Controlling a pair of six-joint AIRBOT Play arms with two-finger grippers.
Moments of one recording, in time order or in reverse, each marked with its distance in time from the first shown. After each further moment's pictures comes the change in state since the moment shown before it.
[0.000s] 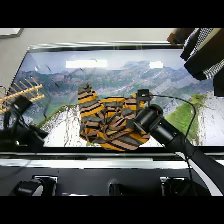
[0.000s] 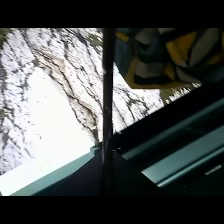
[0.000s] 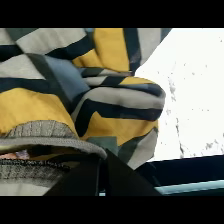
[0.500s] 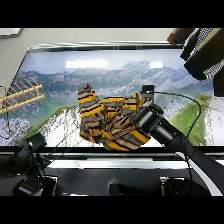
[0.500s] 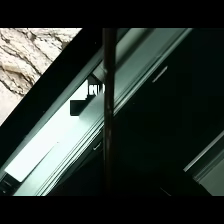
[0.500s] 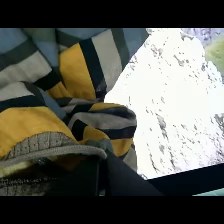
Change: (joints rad) left arm -0.197 0.218 -0.166 0.000 -0.225 0.085; right arm 0.000 0.000 0.000 -0.142 -0.002 0.117
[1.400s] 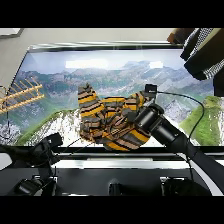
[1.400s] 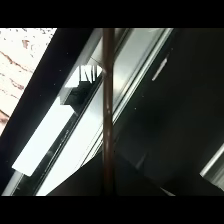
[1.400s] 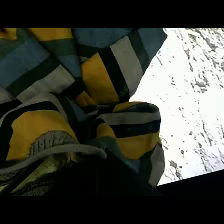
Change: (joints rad) left arm -0.060 -0.173 -0.065 0.001 0.135 0.108; right arm 0.000 0.017 0.000 0.039 -0.062 0.099
